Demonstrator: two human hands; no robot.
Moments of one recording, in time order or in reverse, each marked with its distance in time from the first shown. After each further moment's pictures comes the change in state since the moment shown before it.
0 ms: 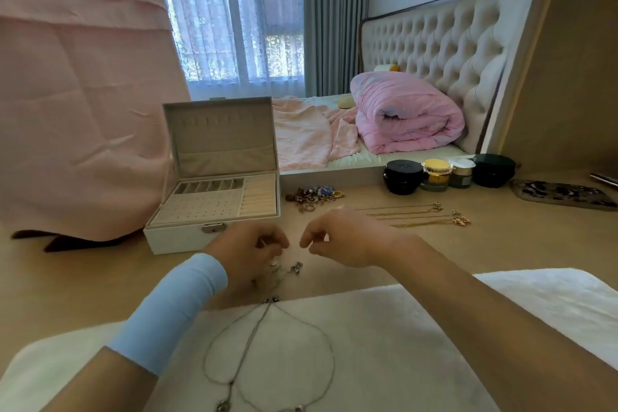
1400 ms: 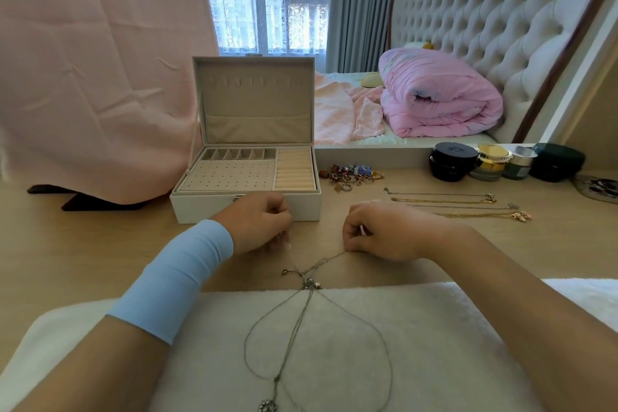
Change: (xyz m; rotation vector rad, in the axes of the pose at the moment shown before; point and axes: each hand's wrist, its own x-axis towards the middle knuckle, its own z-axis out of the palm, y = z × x) left_hand 0.009 -0.052 -0.018 -0.273 -0.040 -0.113; right_hand 0.040 0.005 0.021 -0.096 -0.154 0.020
